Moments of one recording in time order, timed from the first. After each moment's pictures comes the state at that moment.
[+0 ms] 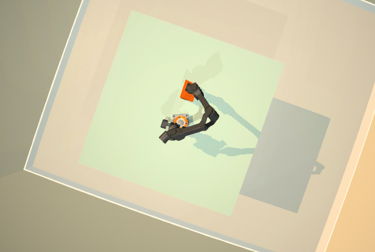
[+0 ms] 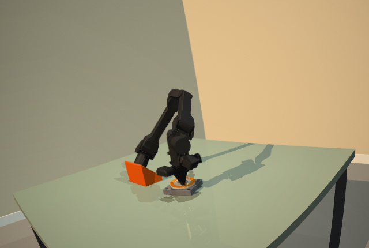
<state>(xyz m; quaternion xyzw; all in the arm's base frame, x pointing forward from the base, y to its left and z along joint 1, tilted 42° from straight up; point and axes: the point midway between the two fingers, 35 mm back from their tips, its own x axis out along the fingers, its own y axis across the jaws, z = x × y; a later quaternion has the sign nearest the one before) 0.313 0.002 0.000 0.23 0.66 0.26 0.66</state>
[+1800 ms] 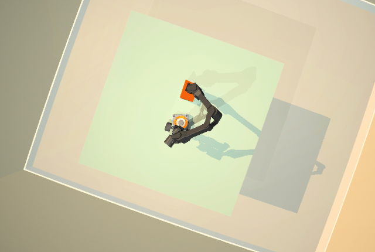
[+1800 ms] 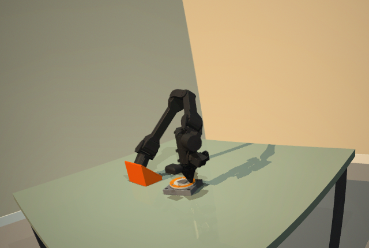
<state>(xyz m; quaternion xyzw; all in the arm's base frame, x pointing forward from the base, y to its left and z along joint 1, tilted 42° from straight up) 0.322 0.028 0.022 0.23 0.66 0.26 0.66</state>
